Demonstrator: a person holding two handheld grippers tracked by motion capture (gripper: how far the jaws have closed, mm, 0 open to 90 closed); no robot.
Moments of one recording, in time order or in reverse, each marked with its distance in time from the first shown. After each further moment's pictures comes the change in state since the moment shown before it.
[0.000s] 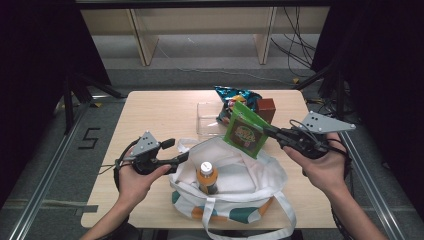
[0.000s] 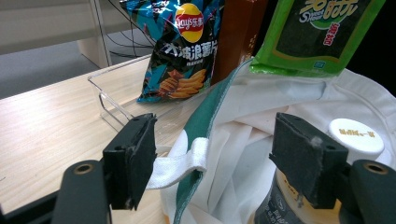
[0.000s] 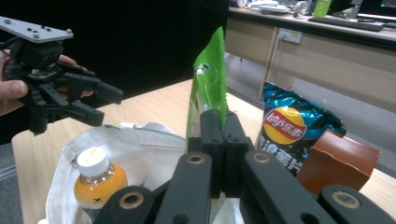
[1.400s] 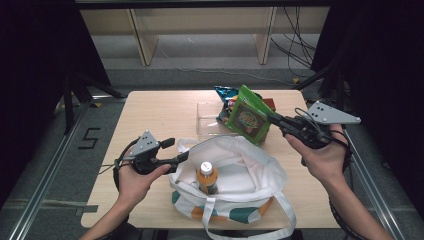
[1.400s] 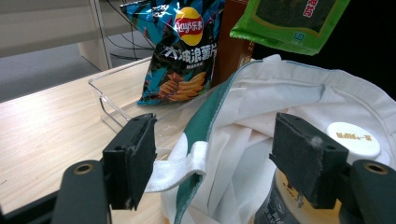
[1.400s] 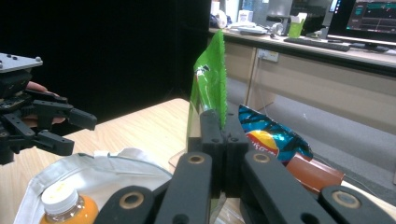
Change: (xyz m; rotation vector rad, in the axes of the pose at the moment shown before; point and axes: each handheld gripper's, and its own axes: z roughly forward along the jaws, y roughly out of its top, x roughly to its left) left arm 0.000 0.002 -0.002 -0.010 0.001 0.003; right arm -0.012 0.012 0.003 -0.063 -0.053 0.030
